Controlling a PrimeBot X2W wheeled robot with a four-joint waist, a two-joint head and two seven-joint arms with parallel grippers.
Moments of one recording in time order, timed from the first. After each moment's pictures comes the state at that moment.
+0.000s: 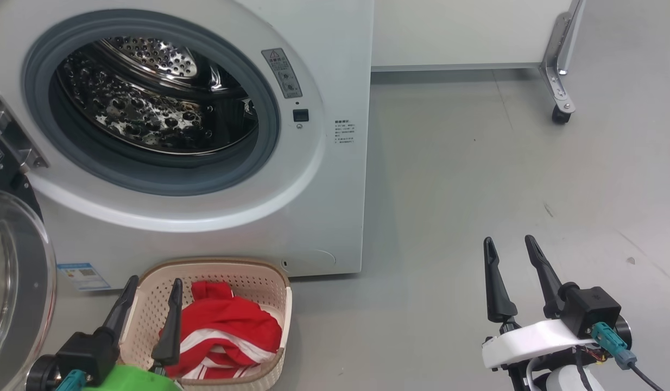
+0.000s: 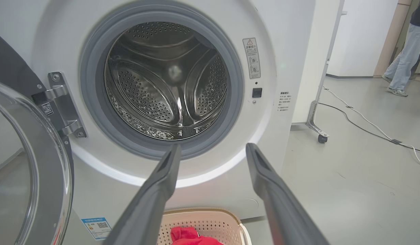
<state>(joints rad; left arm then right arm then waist) 0.04 0.11 -0.09 0.16 -0.31 -0.12 -0.25 0.03 -0.05 0.23 0.09 0.34 0.02 -0.25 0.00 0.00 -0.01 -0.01</state>
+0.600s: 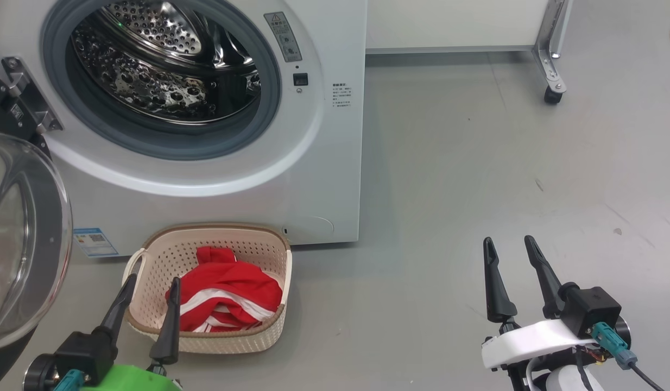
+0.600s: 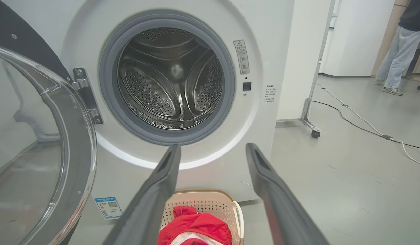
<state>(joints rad) 0.04 0.11 -0.09 0.15 -0.31 -0.12 -0.25 0.03 -0.05 0.23 0.09 0.35 0.02 -0.25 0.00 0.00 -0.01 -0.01</state>
